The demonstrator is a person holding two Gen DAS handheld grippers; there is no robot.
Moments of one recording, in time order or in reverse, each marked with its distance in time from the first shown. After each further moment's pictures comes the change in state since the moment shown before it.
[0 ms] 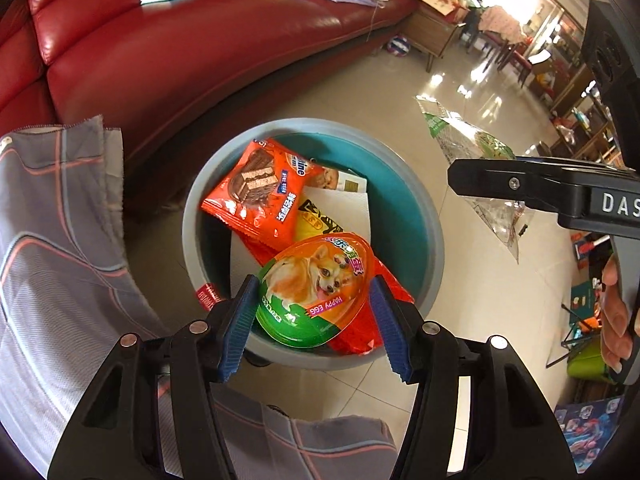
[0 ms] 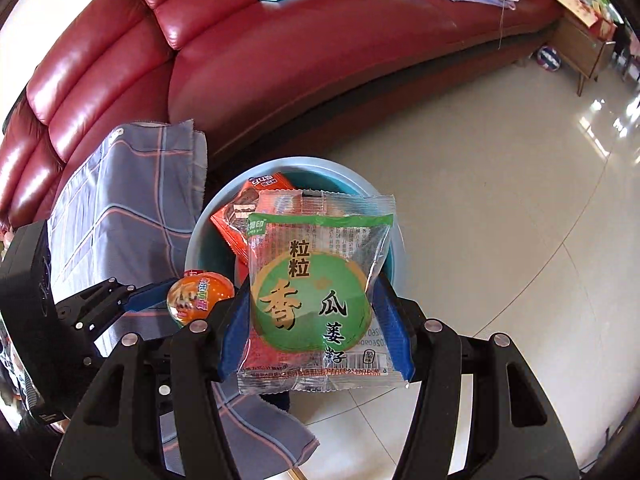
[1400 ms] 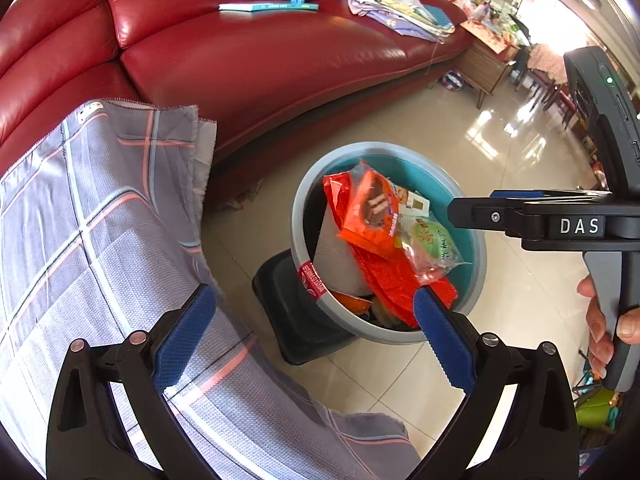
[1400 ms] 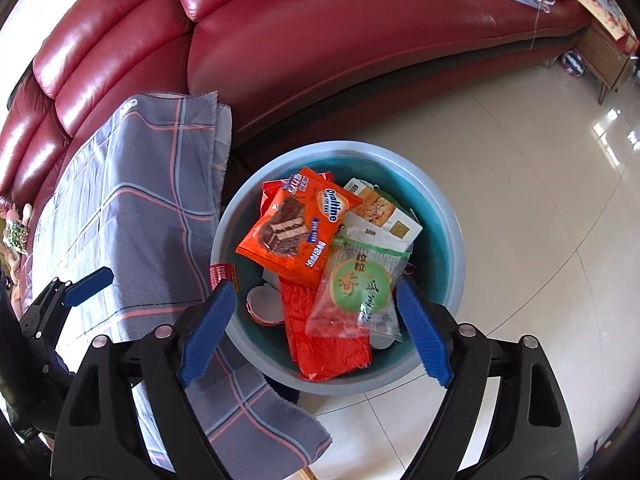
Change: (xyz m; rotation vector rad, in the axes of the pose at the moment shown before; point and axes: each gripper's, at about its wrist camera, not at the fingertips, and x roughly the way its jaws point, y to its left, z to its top) left arm -0.060 0.044 -0.029 -0.135 -0.088 0.152; right arm 0.024 0.045 0.007 -0.053 0.077 0.014
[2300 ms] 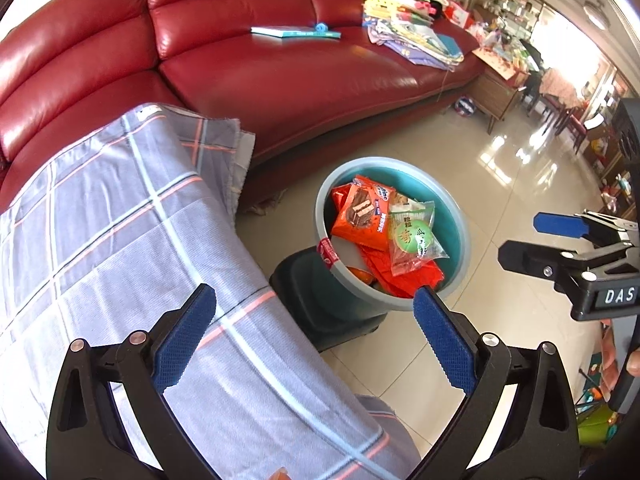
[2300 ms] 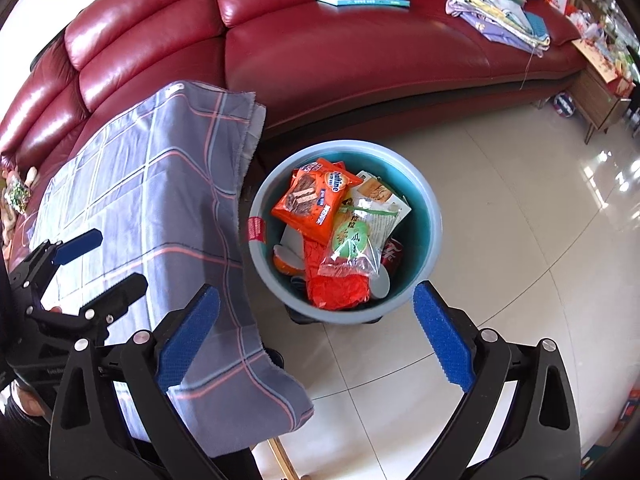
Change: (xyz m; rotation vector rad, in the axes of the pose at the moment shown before) left arm -0.080 0.002 -0.040 -0.062 -0.092 0.058; right arm -0.082 0.043 -0.069 -0.138 -0.099 -0.065
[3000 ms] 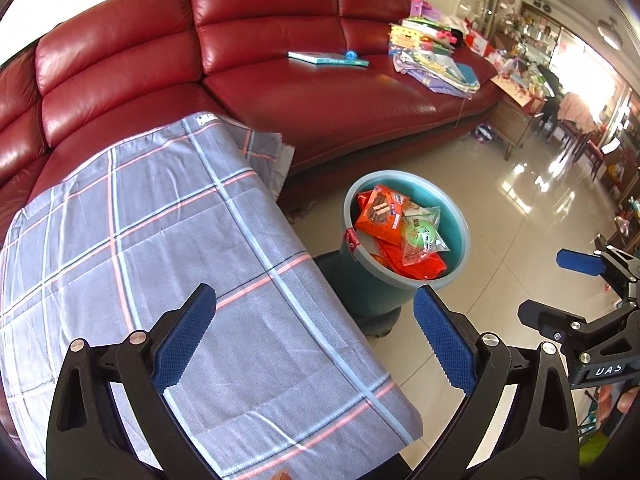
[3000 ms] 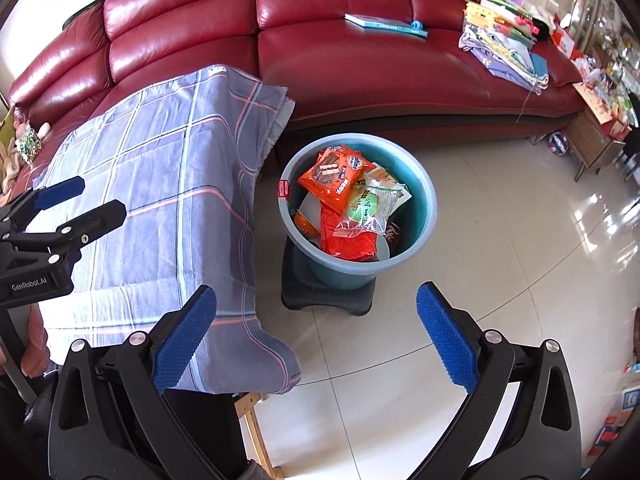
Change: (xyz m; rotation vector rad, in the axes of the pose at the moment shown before) left arm -0.078 0.008 -0.046 -0.059 -0.093 0.086; right arm -0.052 0.038 -0.071 -0.126 -0.063 -0.046
